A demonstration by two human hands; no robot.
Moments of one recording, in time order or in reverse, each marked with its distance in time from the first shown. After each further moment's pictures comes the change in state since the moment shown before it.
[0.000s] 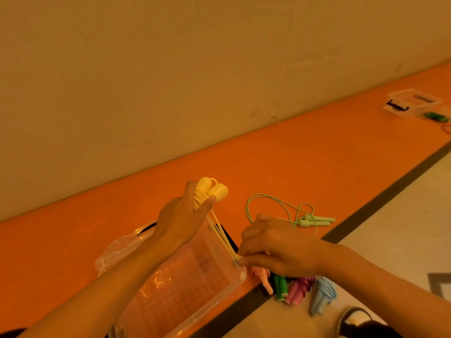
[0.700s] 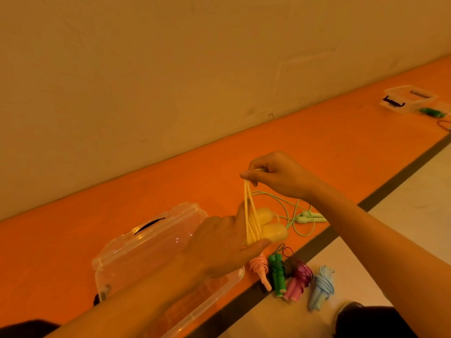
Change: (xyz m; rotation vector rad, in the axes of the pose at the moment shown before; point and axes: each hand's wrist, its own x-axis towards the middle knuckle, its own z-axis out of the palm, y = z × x) left_hand -0.044 0.057 0.027 0.195 -0.192 0.514; right_hand 0.035 0.056 -0.066 0.260 0.318 0.385
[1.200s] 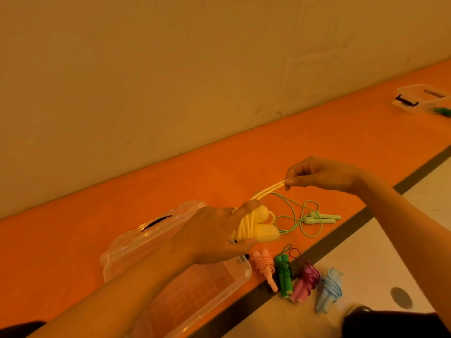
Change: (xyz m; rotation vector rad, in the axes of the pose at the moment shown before) left_hand -0.001 -0.032 -0.028 0.011 -0.069 0.112; right_hand -0.015 0.060 -0.040 0.128 -0.282 0.232
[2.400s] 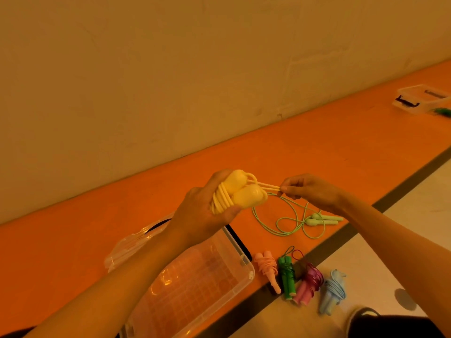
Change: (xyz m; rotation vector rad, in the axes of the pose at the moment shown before) left_hand 0.000 -0.020 -0.020 -0.550 0.385 -0.157; right_hand 0.014 0.036 0.042 0.296 0.100 0.063
